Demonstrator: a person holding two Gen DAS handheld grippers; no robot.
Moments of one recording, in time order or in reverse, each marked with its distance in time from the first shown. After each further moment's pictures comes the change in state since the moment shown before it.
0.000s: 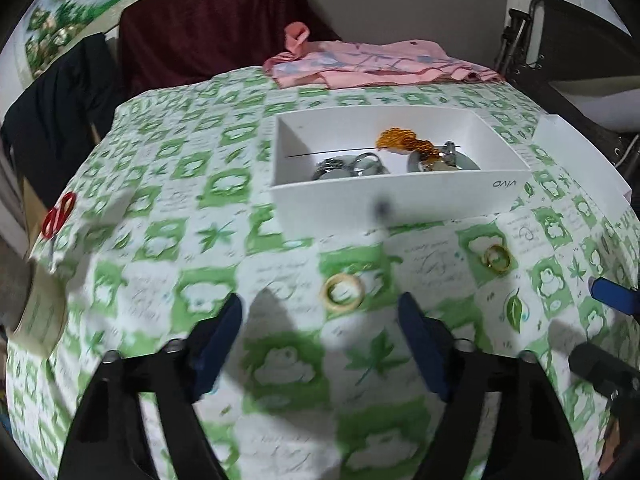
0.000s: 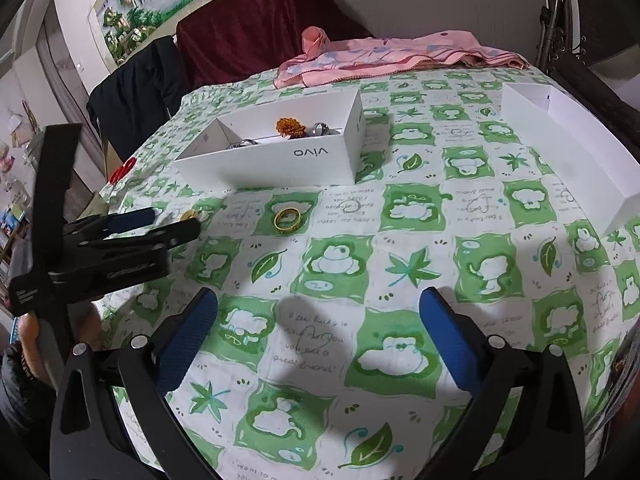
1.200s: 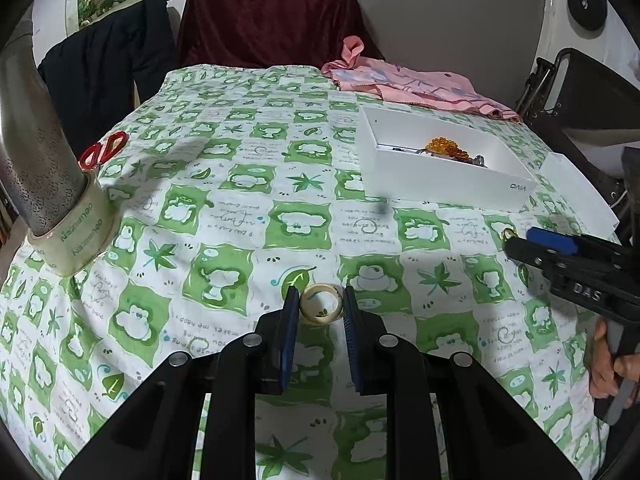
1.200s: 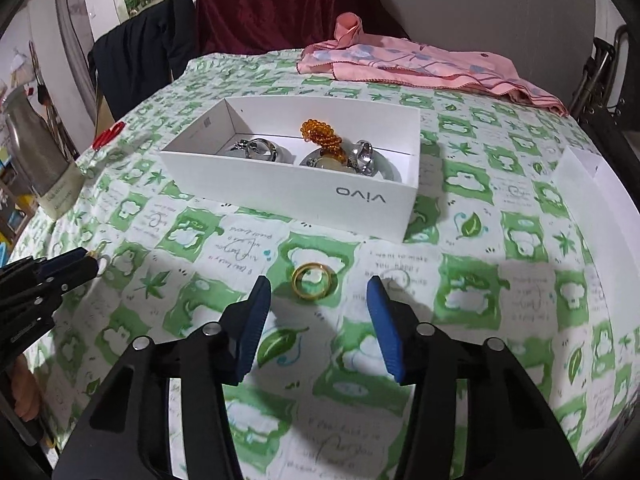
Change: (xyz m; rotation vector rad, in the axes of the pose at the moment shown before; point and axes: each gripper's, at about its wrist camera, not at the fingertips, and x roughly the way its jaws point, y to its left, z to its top) left arm -0.045 0.056 -0.056 -0.174 -0.058 -0.016; right arm 0.057 0.032 0.041 -0.178 0.068 -0.082
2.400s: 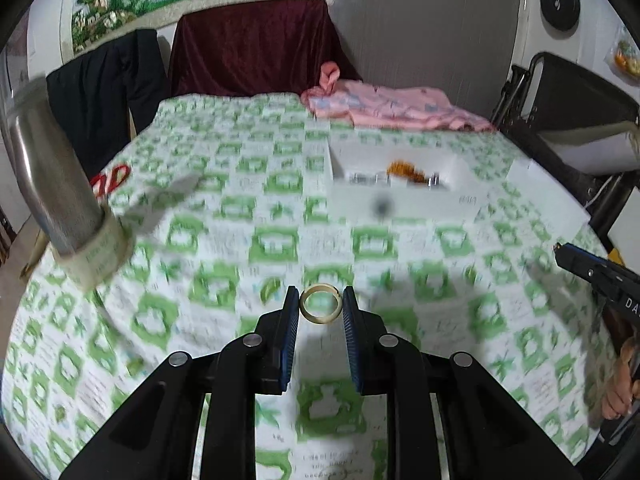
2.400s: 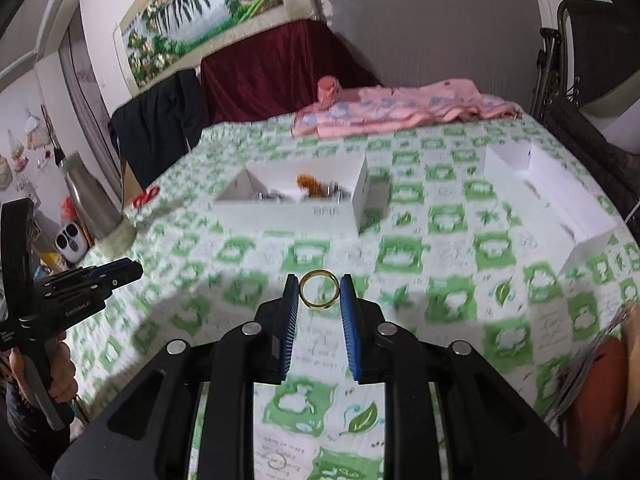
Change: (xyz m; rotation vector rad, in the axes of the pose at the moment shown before) left arm -0.057 -0.024 0.008 0.045 -0.080 -0.023; right arm -0.116 -0.028 -0.041 0.139 -0.219 0.090
